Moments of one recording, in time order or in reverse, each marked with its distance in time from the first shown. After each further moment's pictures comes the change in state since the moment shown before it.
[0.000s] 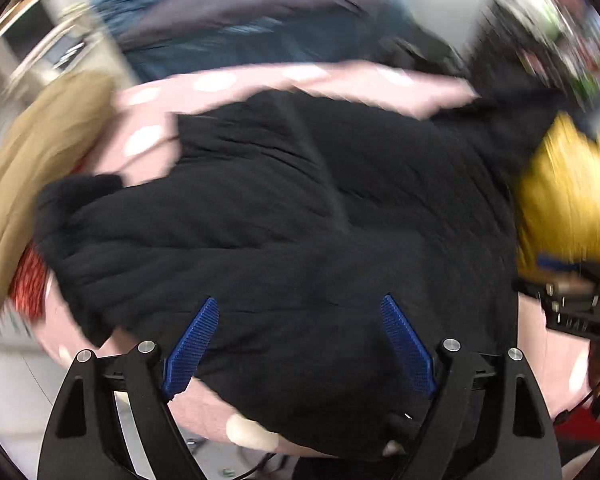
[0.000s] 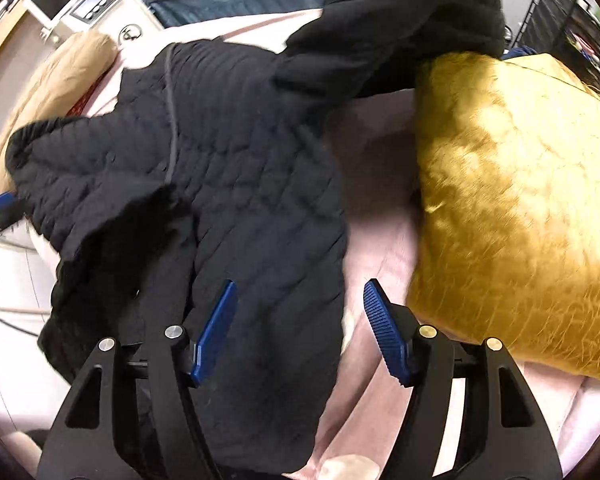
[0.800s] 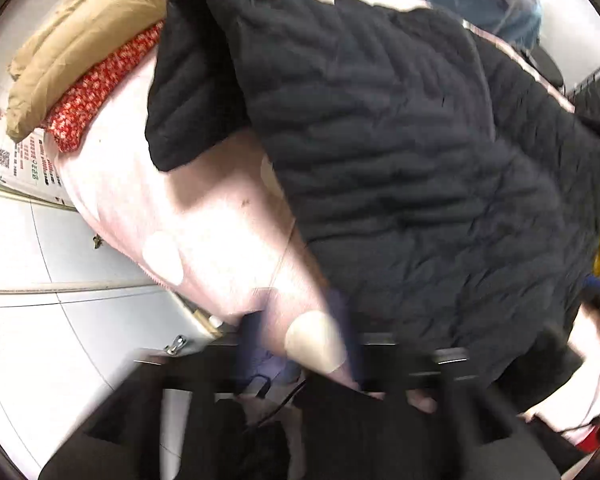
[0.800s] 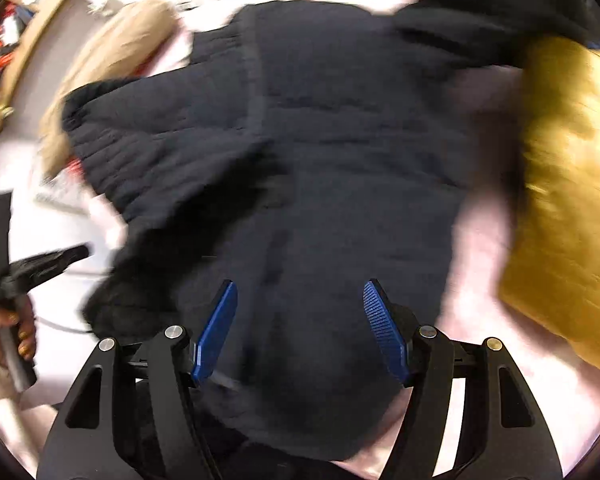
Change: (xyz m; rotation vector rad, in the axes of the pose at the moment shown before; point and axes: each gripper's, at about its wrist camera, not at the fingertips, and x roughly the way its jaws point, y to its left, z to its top) left arm 0.015 0.115 -0.107 -0.475 0.178 0.103; right arm 0.019 0.049 -0.008 -0.089 0.103 0.269
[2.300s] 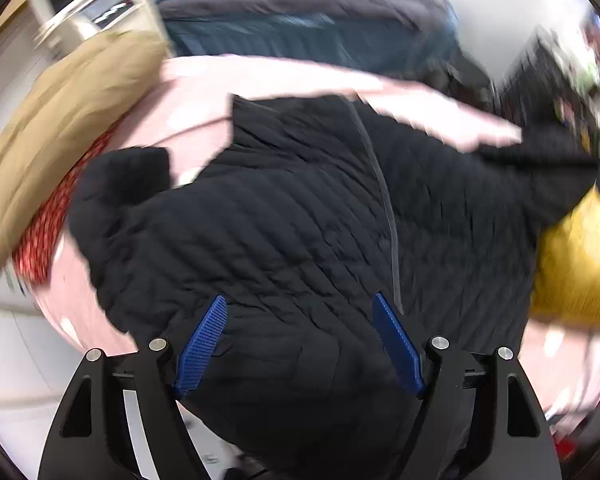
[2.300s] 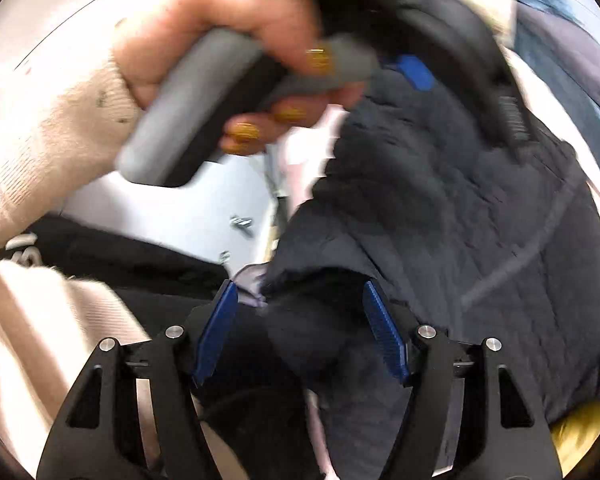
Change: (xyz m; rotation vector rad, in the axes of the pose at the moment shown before) left arm -0.048 -0.077 0.081 0.267 -0.155 -0.102; right arm -0.020 0.222 -0.033 -0.849 0.119 0.167
